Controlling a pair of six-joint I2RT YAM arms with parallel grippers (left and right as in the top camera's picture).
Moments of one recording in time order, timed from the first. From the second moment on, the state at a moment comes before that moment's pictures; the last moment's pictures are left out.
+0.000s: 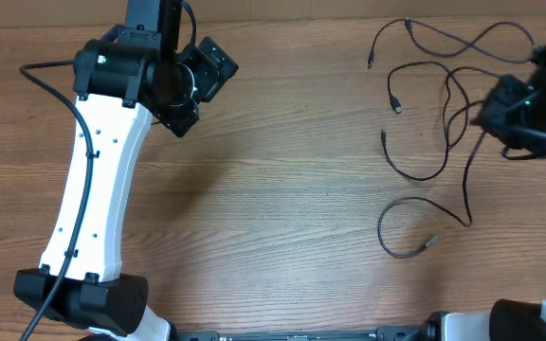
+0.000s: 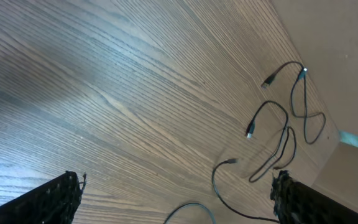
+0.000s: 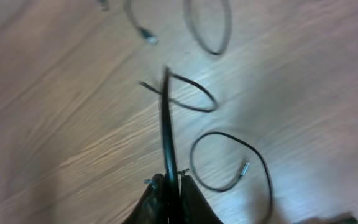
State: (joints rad) left arm -0.20 1.75 1.99 -1.29 0.21 -1.01; right arm -0.15 1.56 2.02 -1.64 -0.07 0.45
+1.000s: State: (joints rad) left arm -0.20 1.75 1.99 -1.30 0.16 -1.01; right arm -0.37 1.57 1.61 -1.13 0.23 0.41
